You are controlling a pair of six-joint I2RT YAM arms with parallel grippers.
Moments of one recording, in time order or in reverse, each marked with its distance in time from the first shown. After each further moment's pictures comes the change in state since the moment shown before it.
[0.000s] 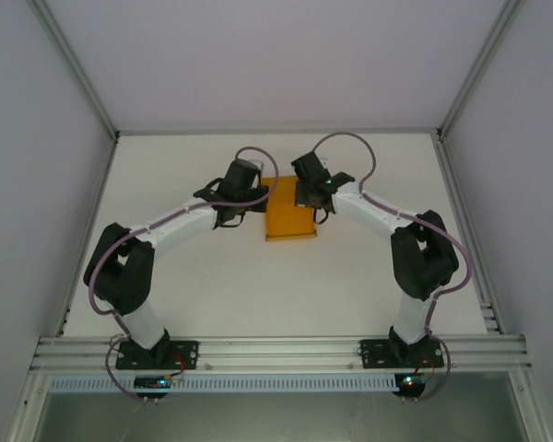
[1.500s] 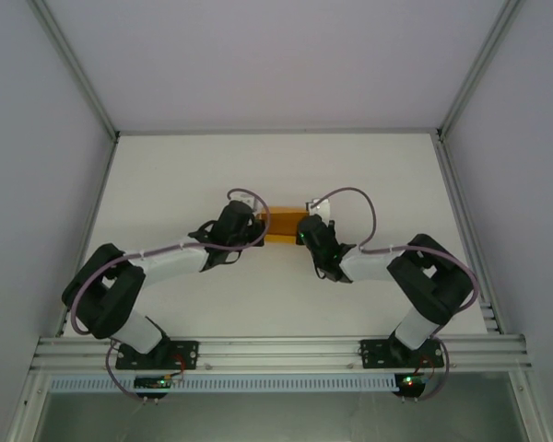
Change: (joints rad) left arm -0.105 -0.178 -0.423 0.309 -0.022 -0.156; right arm 0.184 -0.171 -0.711 0.945 0.278 -0.141
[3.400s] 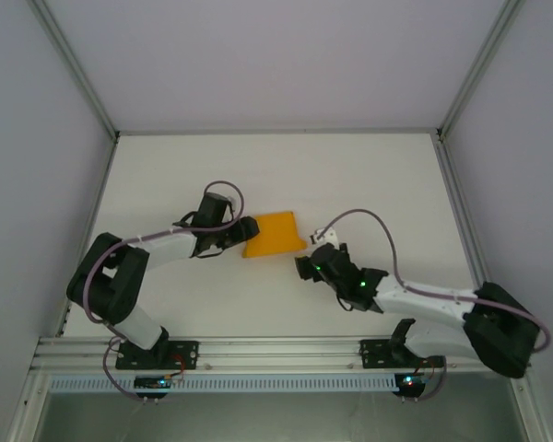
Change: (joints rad) left arm 0.240 0.089 0.000 -0.083 0.345 -0.186; right arm 0.153 -0.519 -0.202 -0.480 -0.103 -0.009
